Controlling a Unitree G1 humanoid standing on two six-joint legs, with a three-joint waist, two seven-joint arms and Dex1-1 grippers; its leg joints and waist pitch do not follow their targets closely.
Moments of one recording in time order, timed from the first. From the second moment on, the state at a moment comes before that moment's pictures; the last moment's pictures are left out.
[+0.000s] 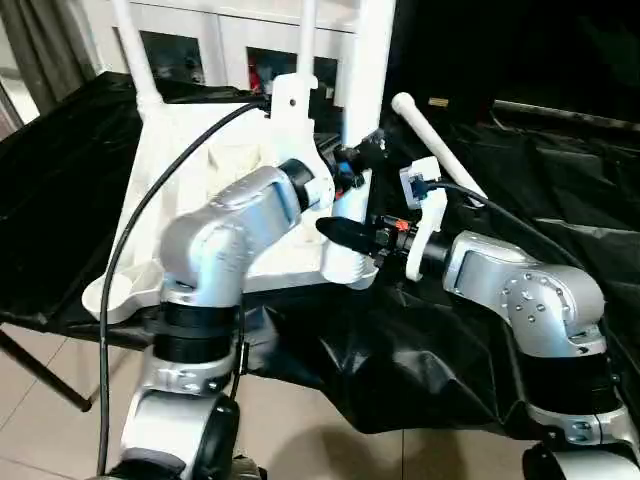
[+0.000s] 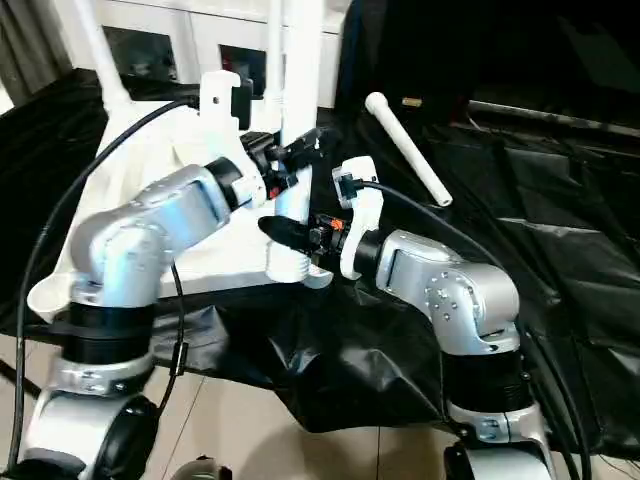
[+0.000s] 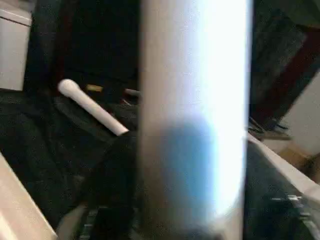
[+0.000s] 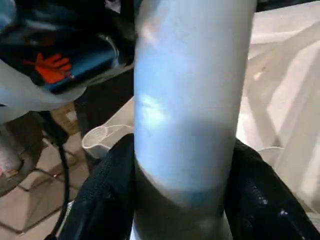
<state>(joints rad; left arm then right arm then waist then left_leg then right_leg) -0.77 -0.02 0.05 -0.02 -0.51 0.81 -0.15 -0.54 -0.21 0.00 -0.11 0.63 0.99 0.48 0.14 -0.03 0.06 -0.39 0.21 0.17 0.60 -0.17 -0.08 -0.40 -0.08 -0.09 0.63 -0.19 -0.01</state>
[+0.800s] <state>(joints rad) -0.76 0.09 0.07 -0.01 -0.77 0.94 -0.54 -0.55 -0.47 0.00 -0.16 0.81 1.13 0.84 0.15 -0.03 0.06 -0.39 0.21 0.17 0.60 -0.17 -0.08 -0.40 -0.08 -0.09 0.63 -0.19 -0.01</state>
